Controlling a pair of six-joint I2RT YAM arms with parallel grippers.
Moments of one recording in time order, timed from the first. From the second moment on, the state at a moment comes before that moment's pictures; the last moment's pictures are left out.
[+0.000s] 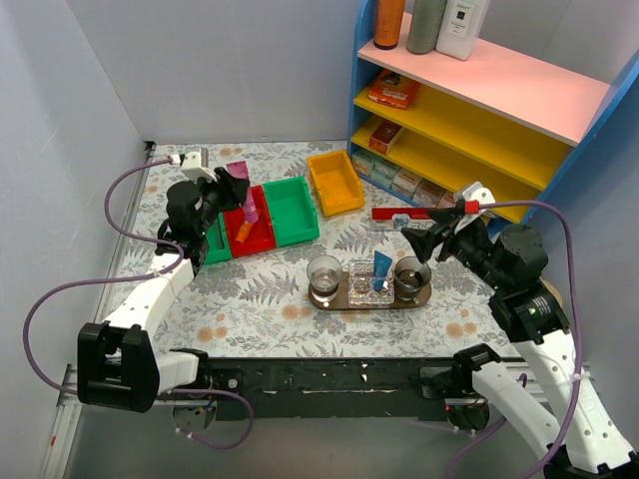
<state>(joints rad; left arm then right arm) -0.14 1.24 0.80 0.32 0.15 -0.41 0.38 0.59 0.81 -0.27 -0.30 -0.02</state>
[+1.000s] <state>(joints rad) -0.48 1.16 0.74 0.36 0.36 -0.17 0.68 1.38 1.45 -0.46 -0.22 0.11</state>
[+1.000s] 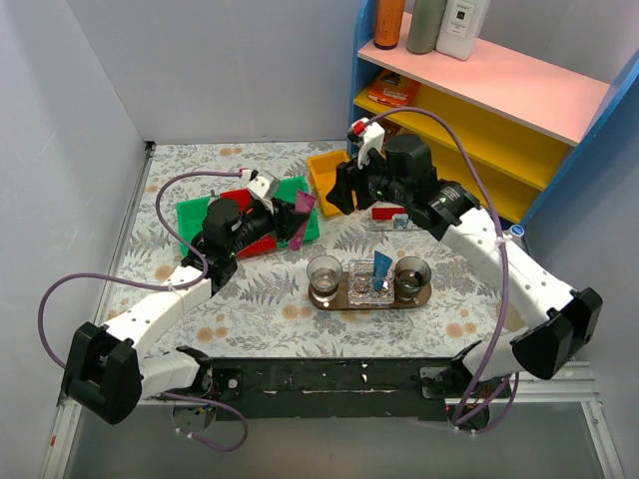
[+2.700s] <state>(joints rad) -0.55 1.17 0.74 0.34 0.32 -0.12 0.71 1.64 1.61 -0.48 -0.41 0.13</state>
